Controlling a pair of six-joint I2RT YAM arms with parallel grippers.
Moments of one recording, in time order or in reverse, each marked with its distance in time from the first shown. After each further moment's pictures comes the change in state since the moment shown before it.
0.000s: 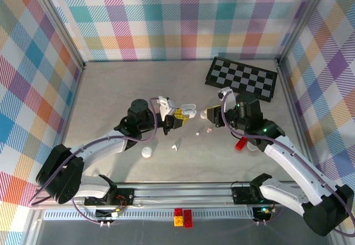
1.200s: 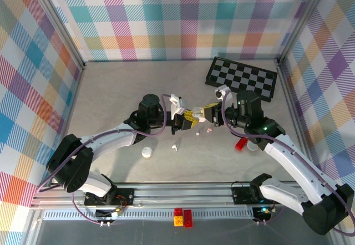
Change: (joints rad) left arm -0.063 0.121 0.130 -0.022 0.126 -0.031; right arm 0.000 0.012 0.024 0.028 -0.104 -0.042
